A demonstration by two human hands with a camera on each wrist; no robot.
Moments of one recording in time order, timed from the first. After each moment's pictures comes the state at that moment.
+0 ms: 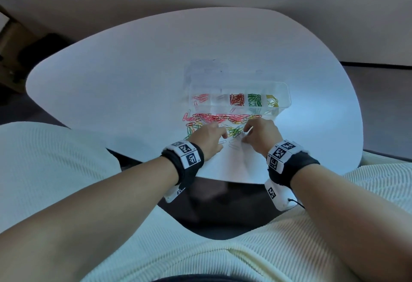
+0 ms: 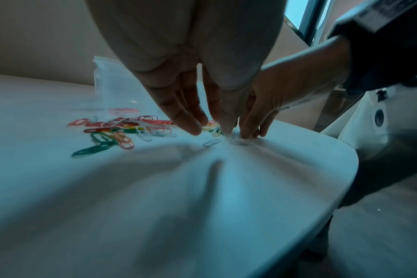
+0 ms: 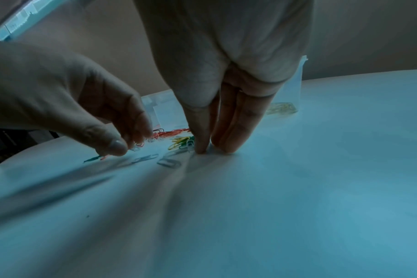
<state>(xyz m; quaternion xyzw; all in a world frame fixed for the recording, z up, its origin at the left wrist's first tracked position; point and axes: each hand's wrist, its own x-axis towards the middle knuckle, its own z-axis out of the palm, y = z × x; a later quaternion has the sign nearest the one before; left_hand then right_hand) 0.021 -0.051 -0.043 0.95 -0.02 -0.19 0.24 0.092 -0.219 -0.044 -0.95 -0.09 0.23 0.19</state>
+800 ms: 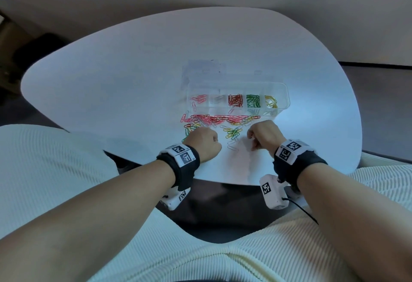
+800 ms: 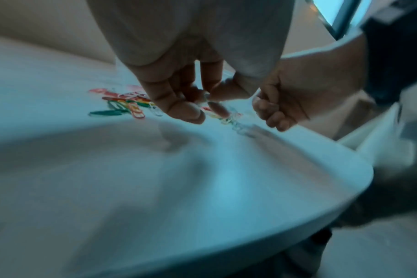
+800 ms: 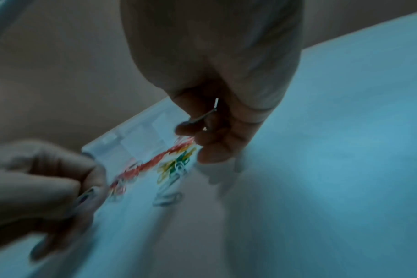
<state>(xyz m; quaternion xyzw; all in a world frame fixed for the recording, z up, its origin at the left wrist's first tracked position) 0.022 -0.052 -0.043 0.93 0.09 -0.21 0.29 0.101 -0.222 -0.031 -0.82 0.14 0.34 0.43</state>
